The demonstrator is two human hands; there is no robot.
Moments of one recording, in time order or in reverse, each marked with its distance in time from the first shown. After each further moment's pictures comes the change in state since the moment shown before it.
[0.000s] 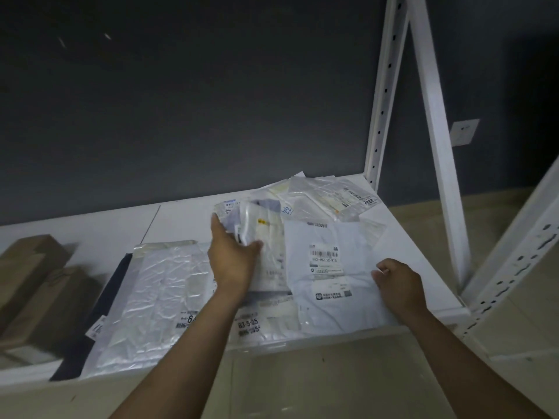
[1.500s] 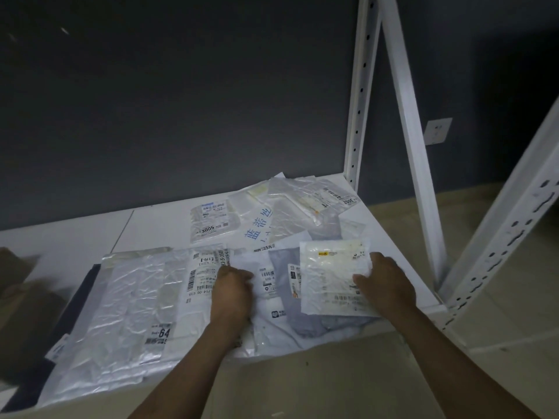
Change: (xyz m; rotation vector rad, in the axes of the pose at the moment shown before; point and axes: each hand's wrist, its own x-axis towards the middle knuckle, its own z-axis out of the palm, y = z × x) left_hand -0.009 -0.072 0.051 0.433 -0.278 0.209; right_hand 0.001 -0.005 -0.017 -0.239 -0.088 0.058
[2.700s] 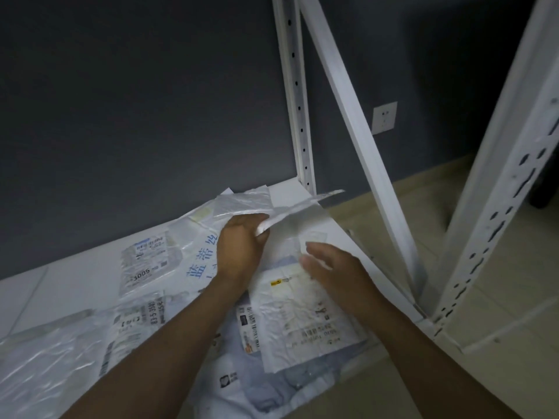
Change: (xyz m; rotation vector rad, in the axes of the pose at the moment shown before) left_hand 0.118 0.127 0.061 -0.094 0.231 0.642; right_hand 0.056 0.002 -0.003 0.592 -0.043 -0.222
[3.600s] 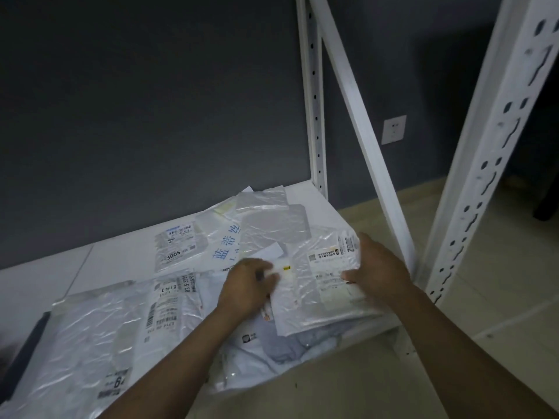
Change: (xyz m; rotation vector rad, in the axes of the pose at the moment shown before) left_hand -0.094 0.009 -0.058 -0.073 -0.435 -0.364; right_hand -0.029 0.004 -0.034 -0.483 0.045 0.109
